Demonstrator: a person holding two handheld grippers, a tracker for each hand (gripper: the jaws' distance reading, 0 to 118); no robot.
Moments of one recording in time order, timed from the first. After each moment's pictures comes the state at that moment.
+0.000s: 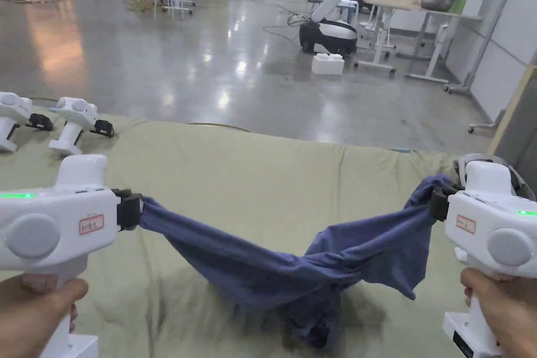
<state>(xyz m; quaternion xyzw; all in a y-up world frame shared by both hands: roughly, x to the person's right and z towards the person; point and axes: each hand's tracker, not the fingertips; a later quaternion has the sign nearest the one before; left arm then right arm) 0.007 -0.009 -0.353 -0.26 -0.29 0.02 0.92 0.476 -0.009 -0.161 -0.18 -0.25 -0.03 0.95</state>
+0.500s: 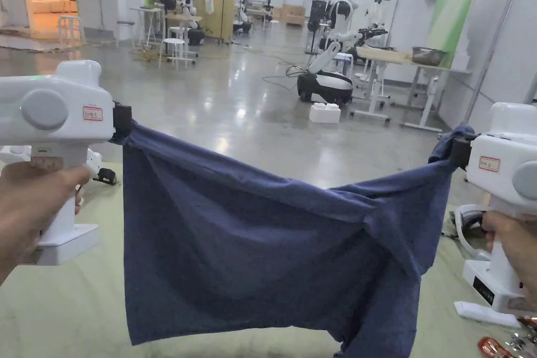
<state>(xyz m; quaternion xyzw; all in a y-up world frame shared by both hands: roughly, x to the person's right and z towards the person) 0.017 0.135 -0.440 -0.19 -0.25 0.03 0.95 0.477 0.135 -0.191 -0.10 -0.26 0.00 0.96</state>
